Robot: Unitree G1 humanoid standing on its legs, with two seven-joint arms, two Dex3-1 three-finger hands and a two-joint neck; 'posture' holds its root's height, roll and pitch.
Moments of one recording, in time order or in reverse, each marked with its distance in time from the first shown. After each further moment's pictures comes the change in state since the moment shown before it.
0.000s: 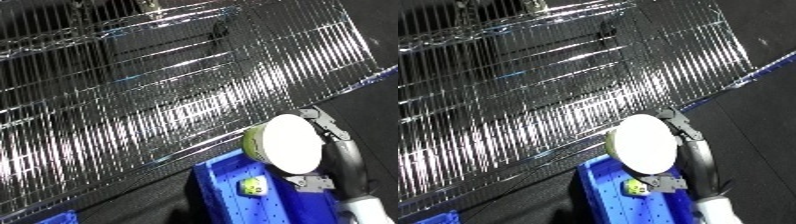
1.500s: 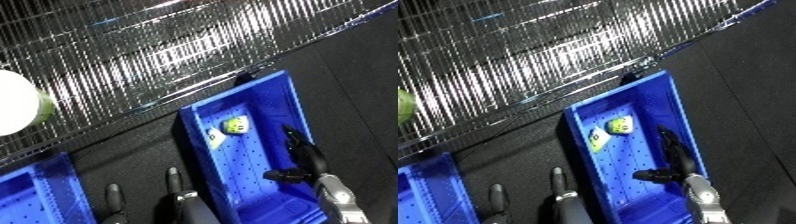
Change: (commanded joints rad) left arm -0.072 0.011 -0.070 0.112 0.042 0.006 -0.072; right arm 0.003 0.141 0.055 0.901 0.123 0.076 0.440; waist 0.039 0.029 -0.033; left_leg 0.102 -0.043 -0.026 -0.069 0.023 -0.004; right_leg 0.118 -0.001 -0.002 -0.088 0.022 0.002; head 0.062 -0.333
